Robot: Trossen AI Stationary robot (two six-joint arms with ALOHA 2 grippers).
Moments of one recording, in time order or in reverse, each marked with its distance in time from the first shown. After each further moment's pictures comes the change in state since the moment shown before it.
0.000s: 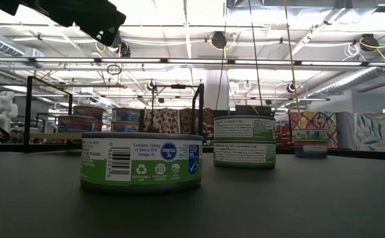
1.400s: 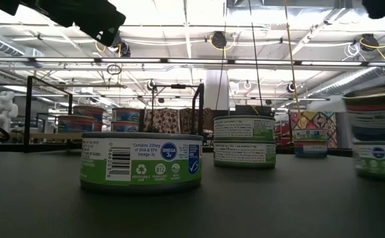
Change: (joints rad) left arm 0.000 0.000 0.000 -0.002 0.000 0.000; right arm -0.135 -0.029 -0.003 0.039 0.317 -0.227
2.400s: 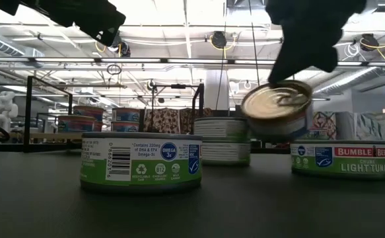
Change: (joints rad) left arm 0.000 0.000 0.000 0.000 0.000 0.000; right arm -0.406 0.000 0.000 0.385 -0.037 -0.811
